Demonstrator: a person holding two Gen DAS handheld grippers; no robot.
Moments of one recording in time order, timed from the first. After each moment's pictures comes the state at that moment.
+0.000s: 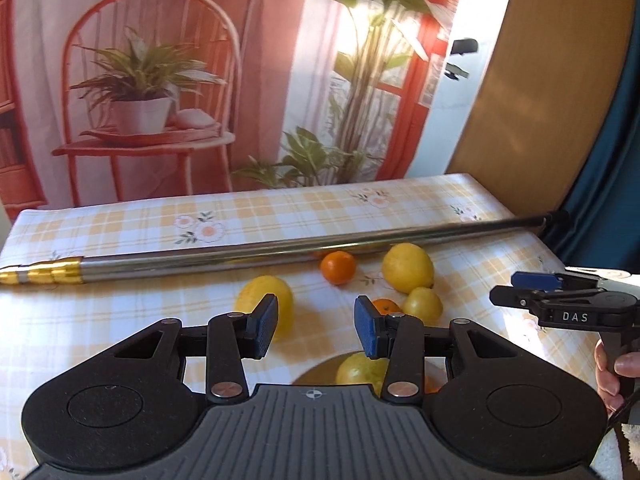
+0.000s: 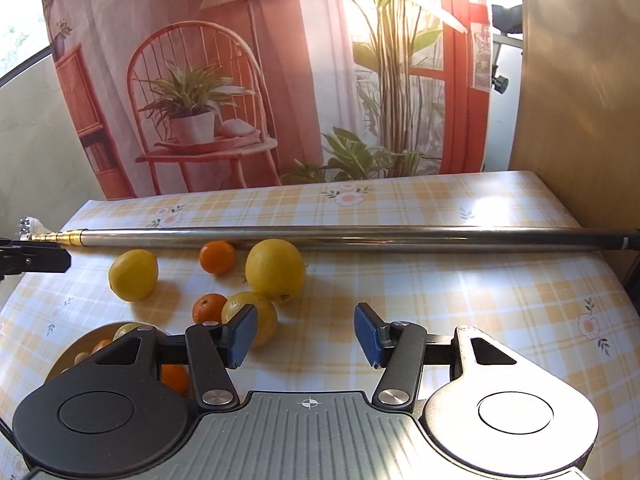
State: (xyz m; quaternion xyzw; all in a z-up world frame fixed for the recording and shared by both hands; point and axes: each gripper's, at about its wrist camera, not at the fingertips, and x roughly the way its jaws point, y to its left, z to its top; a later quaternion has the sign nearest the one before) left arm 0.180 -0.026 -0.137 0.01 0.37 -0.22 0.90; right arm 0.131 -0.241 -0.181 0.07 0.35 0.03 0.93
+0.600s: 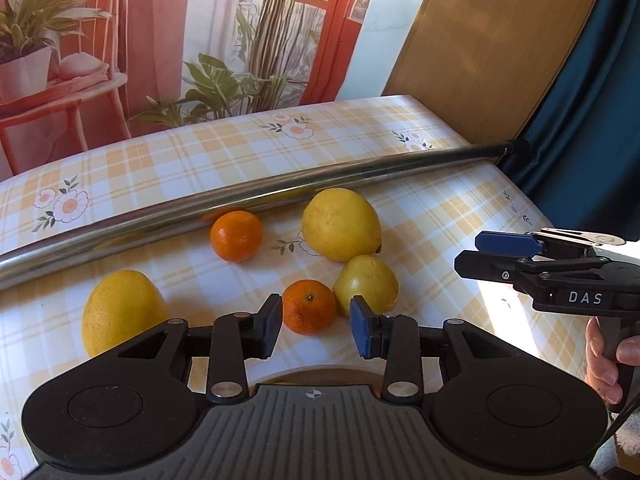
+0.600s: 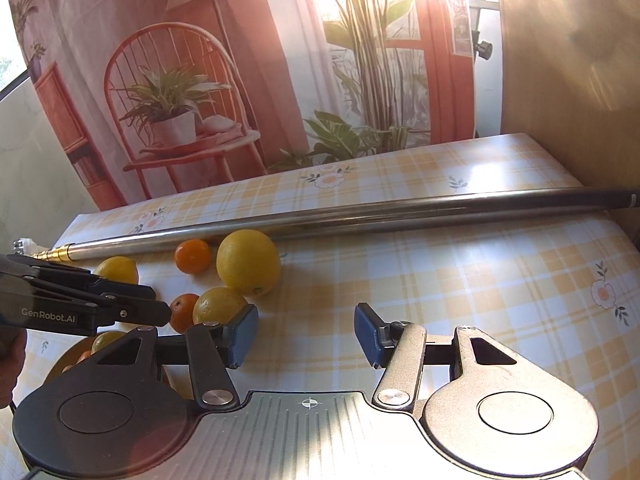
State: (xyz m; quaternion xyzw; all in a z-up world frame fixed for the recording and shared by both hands) left arm 0.240 -0.092 -0.204 0.03 0.45 -0.32 0.83; right arm 0.144 -0.268 -0.203 0.12 0.36 0.03 0.92
